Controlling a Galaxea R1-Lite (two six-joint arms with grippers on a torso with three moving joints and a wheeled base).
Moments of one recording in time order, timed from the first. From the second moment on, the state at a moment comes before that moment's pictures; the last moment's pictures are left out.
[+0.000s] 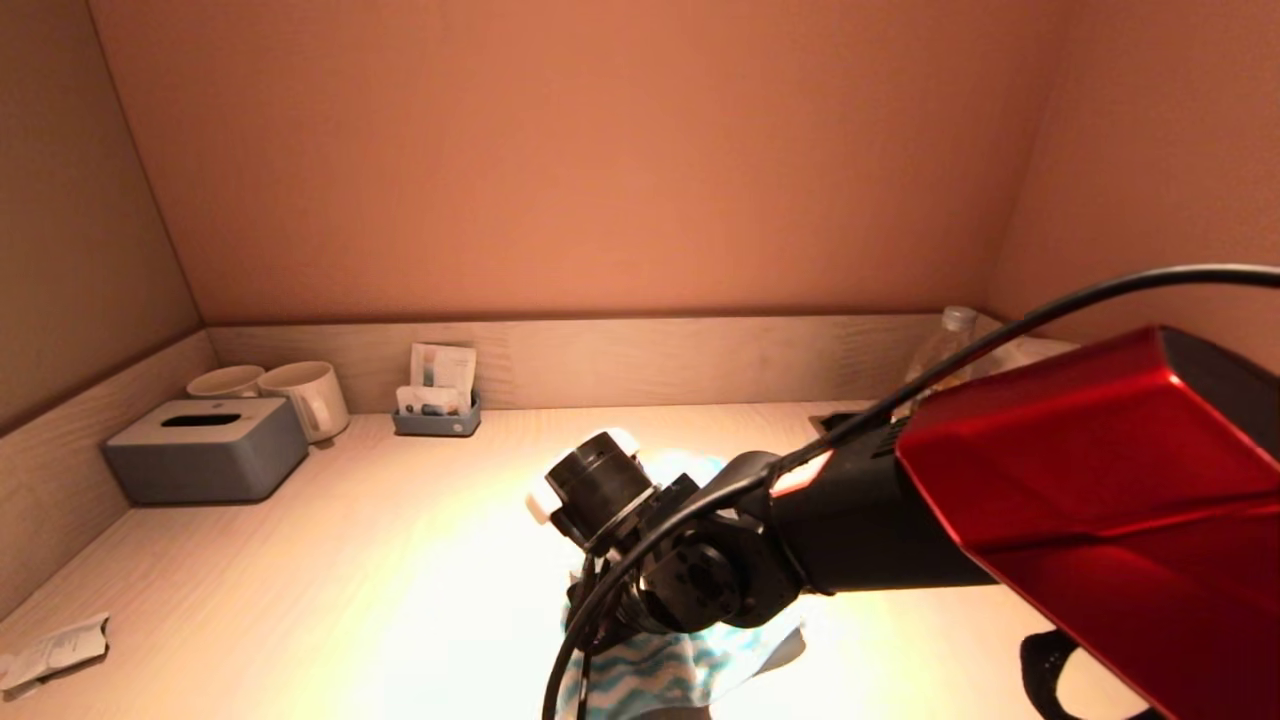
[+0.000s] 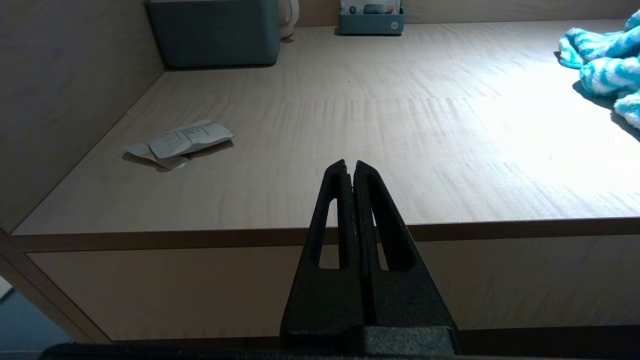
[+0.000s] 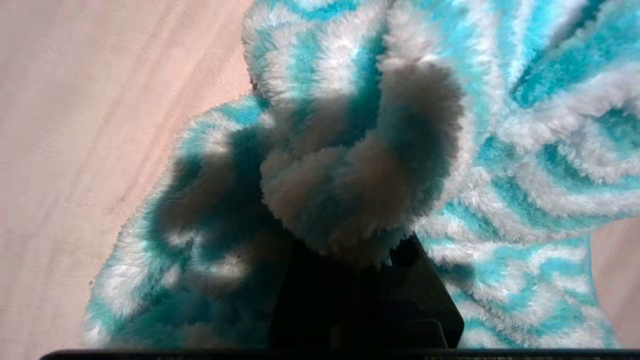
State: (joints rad) left arm 0.00 0.00 0.00 0.02 -0.01 0.00; right arm 0.85 2.08 -1.38 0.26 -0.30 0.28
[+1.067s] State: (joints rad) left arm 0.00 0.00 0.00 0.02 -0.01 0.00; right arm 0.50 1.97 -1.49 0.27 -0.50 0.28
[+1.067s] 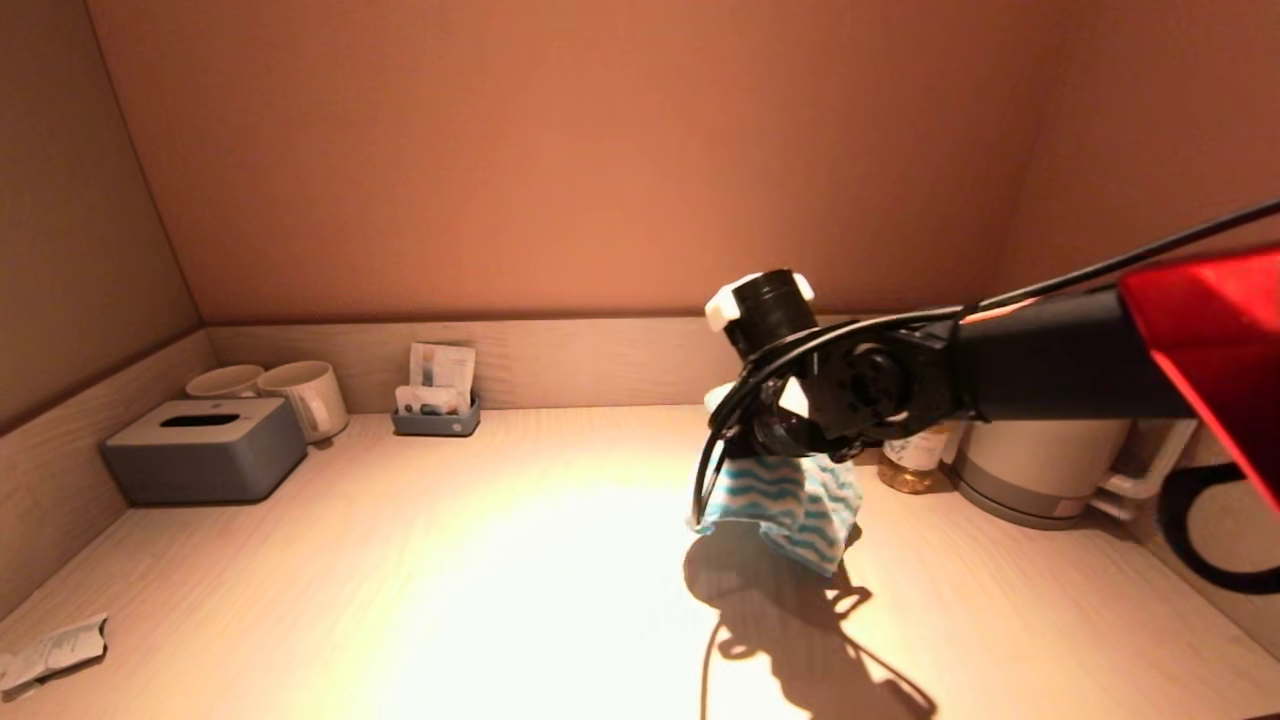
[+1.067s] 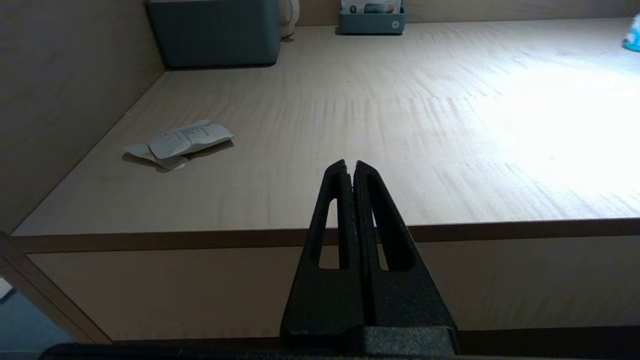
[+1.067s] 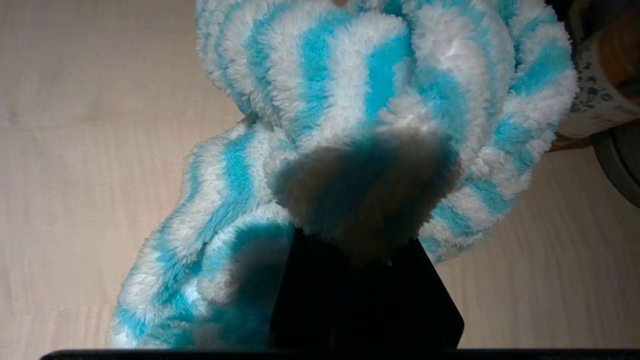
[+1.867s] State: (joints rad) left arm 0.00 0.00 0.00 0.02 -0.01 0.00; right arm -0.01 1.74 -1.27 0.23 -0.44 0.26
